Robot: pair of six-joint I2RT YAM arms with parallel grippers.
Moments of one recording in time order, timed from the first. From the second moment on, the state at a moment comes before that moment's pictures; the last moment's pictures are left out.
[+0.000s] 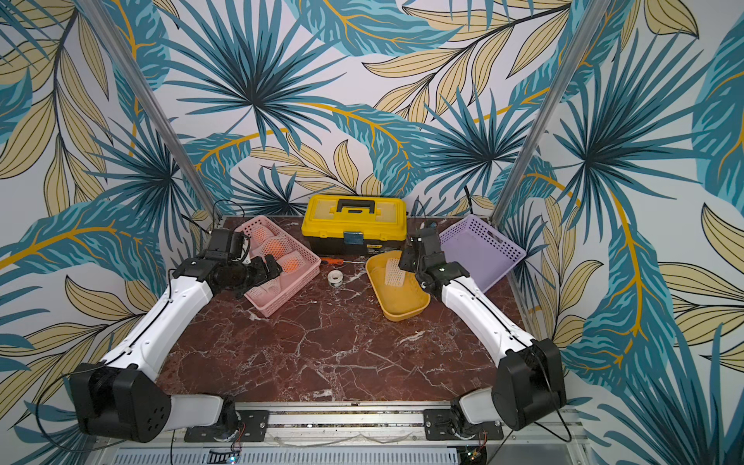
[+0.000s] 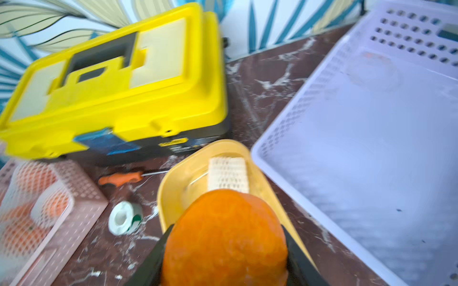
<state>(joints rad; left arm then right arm) -0.11 1.34 1.19 -0.81 0.16 -0.59 0.27 1.44 1.15 -0.40 0.22 0.51</state>
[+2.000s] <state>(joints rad) -0.08 1.97 1.65 -0.97 -0.02 -0.71 0.76 1.41 0.72 0.24 -0.03 0.26</state>
